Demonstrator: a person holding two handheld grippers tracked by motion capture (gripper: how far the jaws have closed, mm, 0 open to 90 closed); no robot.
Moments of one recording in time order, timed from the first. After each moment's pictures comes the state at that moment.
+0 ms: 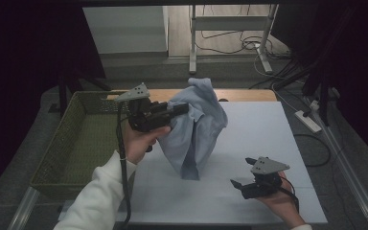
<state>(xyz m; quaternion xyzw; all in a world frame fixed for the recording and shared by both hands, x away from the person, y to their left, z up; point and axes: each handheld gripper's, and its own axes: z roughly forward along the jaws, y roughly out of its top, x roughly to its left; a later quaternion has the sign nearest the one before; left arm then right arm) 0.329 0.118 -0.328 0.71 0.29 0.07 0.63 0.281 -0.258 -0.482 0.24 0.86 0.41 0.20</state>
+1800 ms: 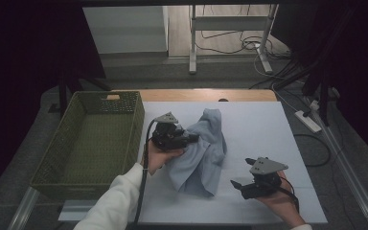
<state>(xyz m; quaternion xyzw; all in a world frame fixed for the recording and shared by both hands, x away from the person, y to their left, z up) 0.361 0.077 -0.434 0.79 0.33 0.02 0.51 0.282 -0.257 -0.485 0.24 0.86 0.40 0.20</state>
